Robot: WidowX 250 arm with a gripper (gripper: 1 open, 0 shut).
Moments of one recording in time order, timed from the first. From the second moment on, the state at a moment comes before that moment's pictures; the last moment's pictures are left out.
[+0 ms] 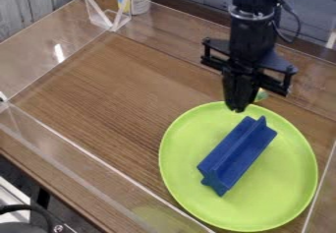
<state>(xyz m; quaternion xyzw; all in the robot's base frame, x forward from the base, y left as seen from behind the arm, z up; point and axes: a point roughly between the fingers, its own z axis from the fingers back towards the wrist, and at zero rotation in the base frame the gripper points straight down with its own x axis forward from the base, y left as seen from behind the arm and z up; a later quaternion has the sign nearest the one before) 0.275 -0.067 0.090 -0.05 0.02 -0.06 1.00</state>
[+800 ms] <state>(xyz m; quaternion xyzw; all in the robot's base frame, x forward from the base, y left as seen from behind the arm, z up) 0.277 -0.073 0.074 -0.05 0.03 -0.07 1.00</state>
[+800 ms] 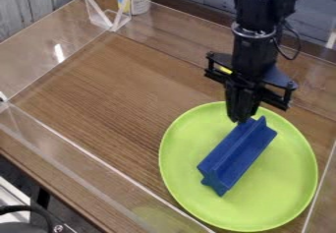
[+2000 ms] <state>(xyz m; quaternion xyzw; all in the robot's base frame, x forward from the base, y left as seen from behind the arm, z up) 0.282 0.039 0.099 -0.02 0.01 0.00 1.00</state>
